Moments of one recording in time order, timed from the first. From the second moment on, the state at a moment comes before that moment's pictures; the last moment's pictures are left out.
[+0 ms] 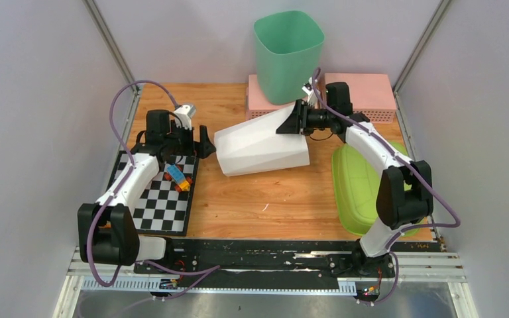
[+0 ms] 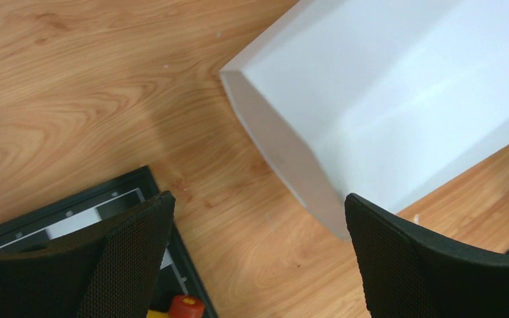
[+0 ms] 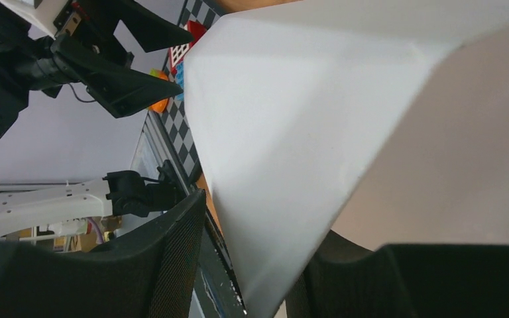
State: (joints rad) left arm -0.06 1.32 0.92 -0.28 0.50 0.01; right arm 0.27 1.67 1.32 -0.24 -0.87 0.45
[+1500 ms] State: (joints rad) left arm -0.05 1.39 0.93 0.02 0.89 -0.50; right arm 0.24 1.60 1.28 -0.38 -0.84 0.30
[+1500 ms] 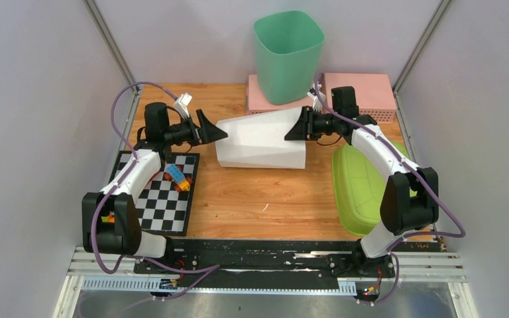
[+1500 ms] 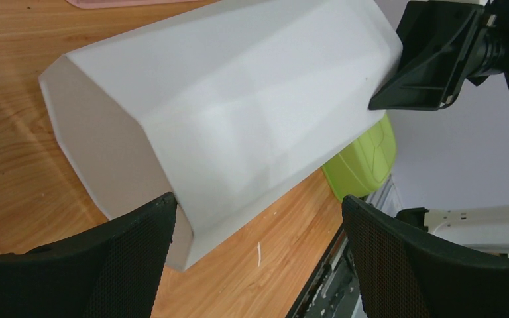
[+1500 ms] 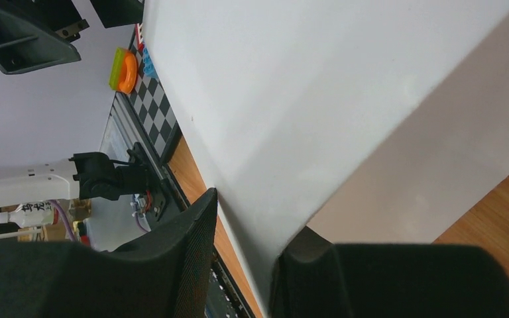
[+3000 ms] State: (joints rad) left arm -0.05 1.10 1.01 0.08 0.82 -0.68; right arm 0.31 1.74 0.97 0.43 -1.17 0.94
